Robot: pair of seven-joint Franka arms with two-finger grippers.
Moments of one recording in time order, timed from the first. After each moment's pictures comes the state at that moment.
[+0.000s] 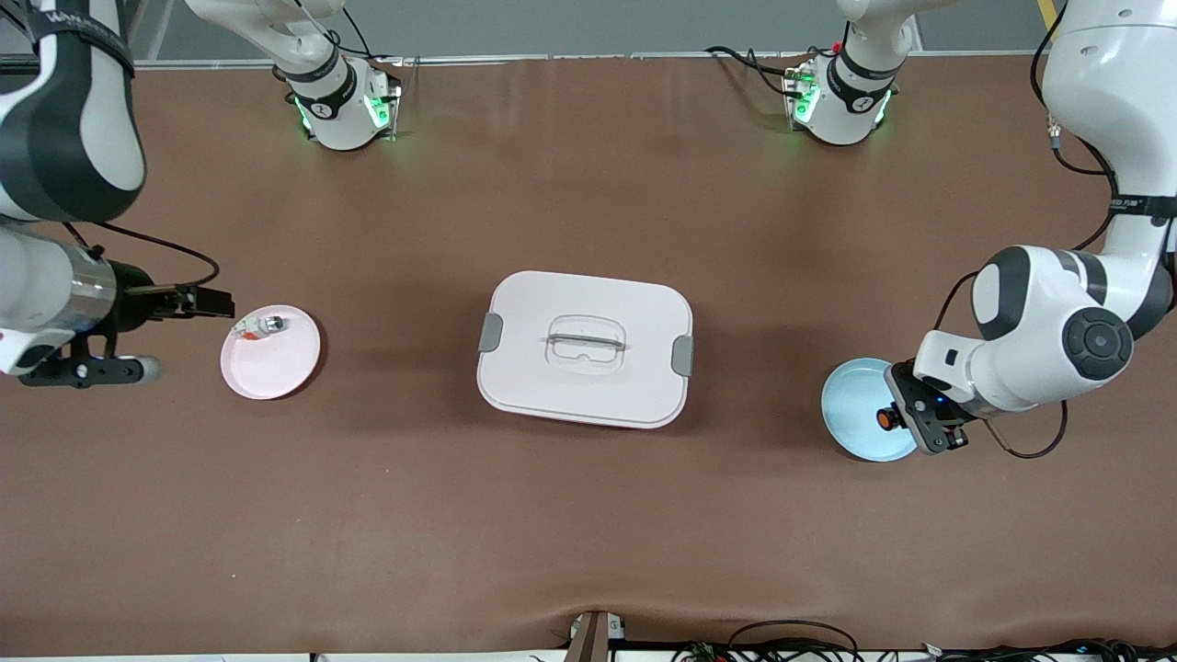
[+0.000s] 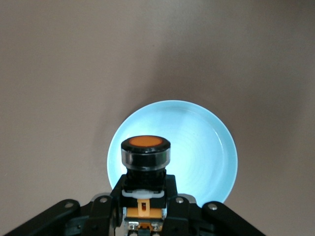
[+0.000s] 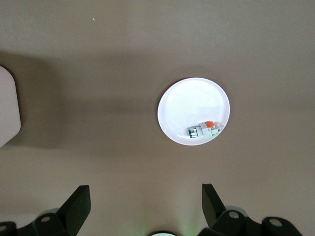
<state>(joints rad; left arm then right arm) 0.28 0.53 -0.38 -1.71 0.16 2.22 1.14 0.06 0.30 -0.03 -1.37 0.02 1.42 0.01</state>
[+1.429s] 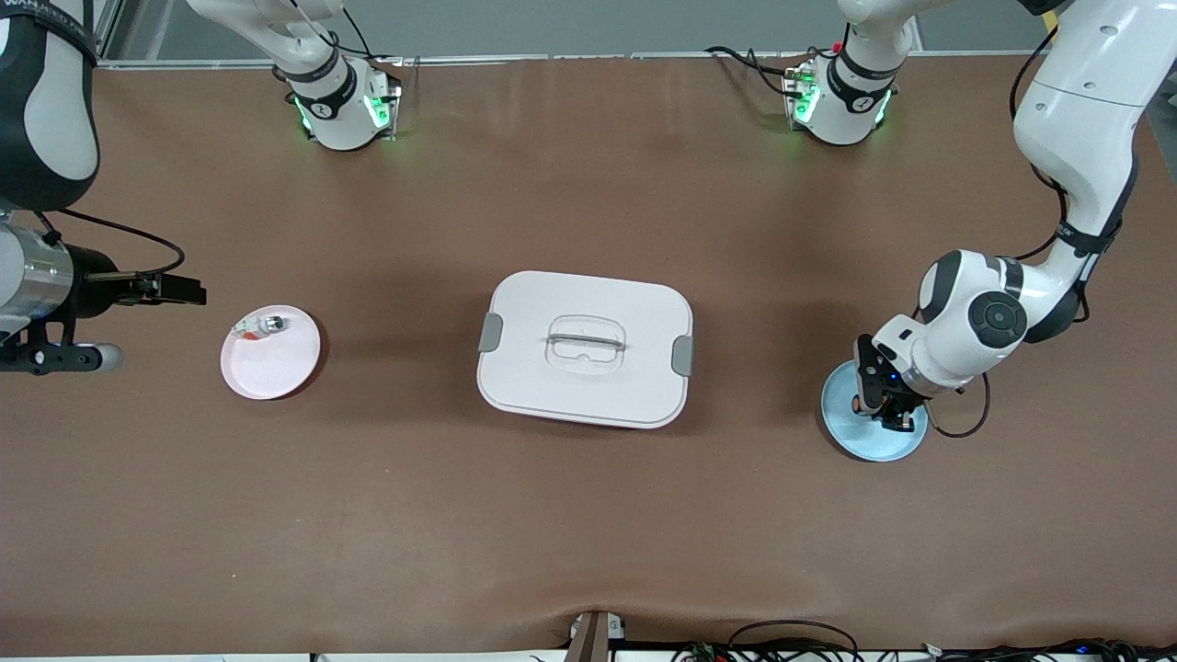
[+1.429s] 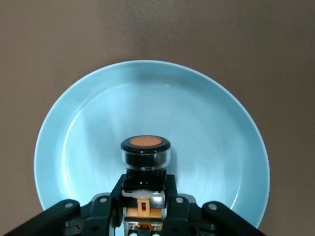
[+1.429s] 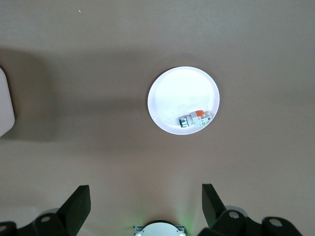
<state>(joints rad) 0.33 0.60 -0.38 -1.97 0.42 2.61 1.32 0.02 0.29 -0.03 -1.37 0.02 1.38 0.00</state>
